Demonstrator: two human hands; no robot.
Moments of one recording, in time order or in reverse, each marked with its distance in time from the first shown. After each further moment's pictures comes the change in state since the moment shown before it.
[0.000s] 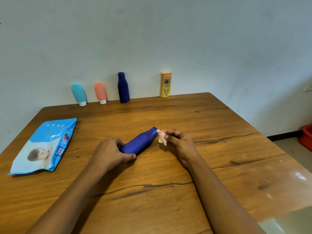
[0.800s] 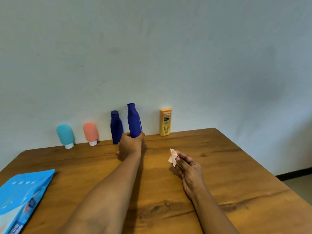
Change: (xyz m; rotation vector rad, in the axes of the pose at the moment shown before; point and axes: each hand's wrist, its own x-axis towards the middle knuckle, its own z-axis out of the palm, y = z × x) left_hand 0.231 0.107 0.035 -0.721 0.603 -0.318; right_hand 0.120 -0.014 -0.042 0.241 0.271 -0.031
